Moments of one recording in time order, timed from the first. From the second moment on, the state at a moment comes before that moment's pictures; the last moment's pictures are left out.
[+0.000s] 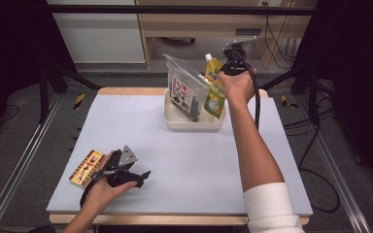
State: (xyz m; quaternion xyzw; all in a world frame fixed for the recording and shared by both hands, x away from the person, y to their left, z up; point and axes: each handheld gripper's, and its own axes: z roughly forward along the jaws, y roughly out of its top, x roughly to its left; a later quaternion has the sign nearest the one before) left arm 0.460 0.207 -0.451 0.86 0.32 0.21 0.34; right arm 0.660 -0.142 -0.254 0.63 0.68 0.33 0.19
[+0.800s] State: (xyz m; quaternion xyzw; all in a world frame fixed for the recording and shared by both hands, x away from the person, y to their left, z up) left arm 0.461 0.206 -0.452 0.86 0.32 0.21 0.34; right arm 0.674 -0.118 -0.271 0.62 0.68 0.35 0.18
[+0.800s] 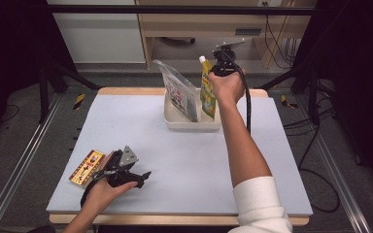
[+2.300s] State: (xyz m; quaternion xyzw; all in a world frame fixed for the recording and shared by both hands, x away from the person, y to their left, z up) left arm 0.461 0.211 -0.448 0.86 0.32 0.22 0.34; right arm 0.637 -0.124 -0.308 0.56 0.69 0.41 0.22
